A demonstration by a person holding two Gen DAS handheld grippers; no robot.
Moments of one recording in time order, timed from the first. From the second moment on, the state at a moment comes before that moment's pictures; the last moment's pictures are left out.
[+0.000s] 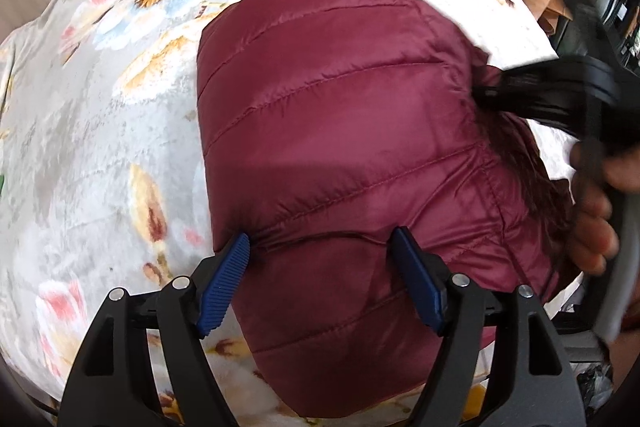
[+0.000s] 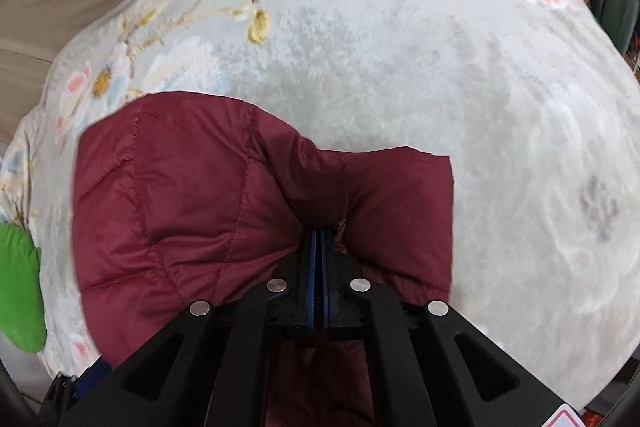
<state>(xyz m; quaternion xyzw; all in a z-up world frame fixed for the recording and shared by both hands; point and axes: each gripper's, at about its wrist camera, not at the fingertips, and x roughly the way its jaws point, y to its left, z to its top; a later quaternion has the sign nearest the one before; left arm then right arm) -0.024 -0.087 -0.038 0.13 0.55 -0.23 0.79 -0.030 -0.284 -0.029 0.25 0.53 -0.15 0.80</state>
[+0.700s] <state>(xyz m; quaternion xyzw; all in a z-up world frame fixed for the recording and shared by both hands) 0.003 -0.009 -0.066 -0.12 0.65 -0.21 0.73 -0.152 -0.266 -0.064 0.39 0.52 -0.10 0.75</state>
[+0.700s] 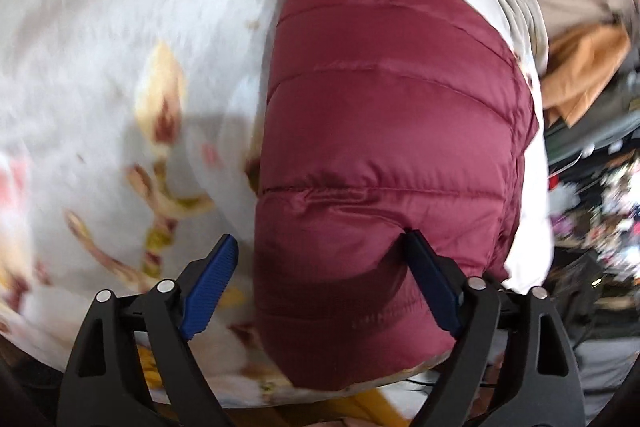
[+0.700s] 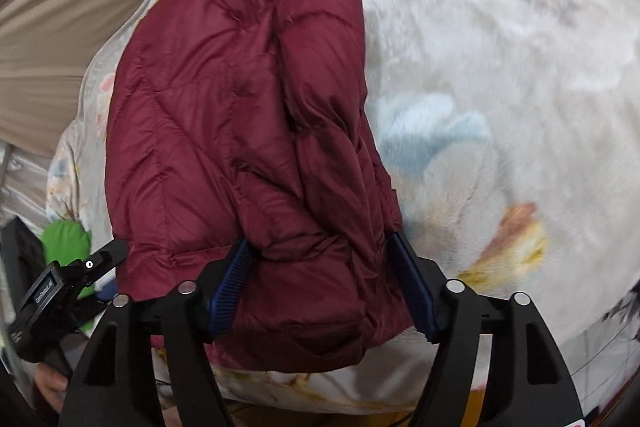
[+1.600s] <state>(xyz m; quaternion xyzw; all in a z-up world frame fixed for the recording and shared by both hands) 0.001 -0.033 0.110 -0.12 0.44 -0.40 0.80 -0.128 -0.233 0.100 0.29 0.37 0.01 0.88</state>
